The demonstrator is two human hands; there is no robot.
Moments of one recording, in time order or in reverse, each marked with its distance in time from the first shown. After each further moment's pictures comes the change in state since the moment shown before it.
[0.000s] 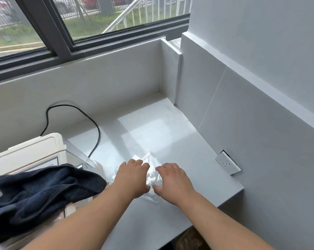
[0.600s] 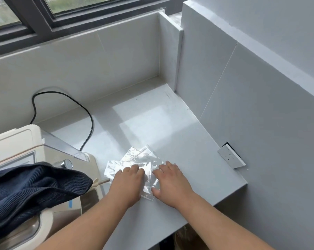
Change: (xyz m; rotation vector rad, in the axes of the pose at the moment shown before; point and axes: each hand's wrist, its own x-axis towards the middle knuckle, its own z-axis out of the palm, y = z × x) left_hand 0.003 0.006 0.066 -0.011 -0.076 -0.012; right_hand 0.003 0.024 0.045 -0.022 -0.091 -0.087
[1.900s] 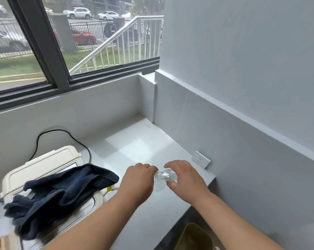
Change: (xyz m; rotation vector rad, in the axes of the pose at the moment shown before) left_hand -0.096 0.002 -0.104 -0.177 0.507 0.309; right_hand -0.129 -0.082 -0.114 0.156 0.520 0.203
